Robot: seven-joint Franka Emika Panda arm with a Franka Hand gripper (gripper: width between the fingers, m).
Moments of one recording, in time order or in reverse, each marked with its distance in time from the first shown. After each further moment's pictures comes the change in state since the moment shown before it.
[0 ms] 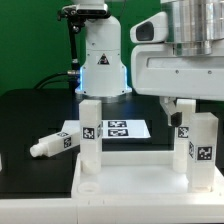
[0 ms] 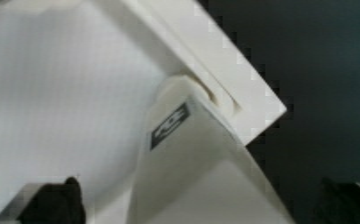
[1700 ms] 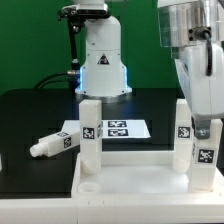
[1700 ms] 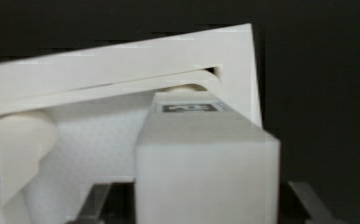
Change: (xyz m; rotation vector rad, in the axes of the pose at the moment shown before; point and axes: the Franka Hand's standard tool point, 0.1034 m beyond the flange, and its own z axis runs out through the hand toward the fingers) arm 0.002 0.000 0.004 0.047 -0.040 1.140
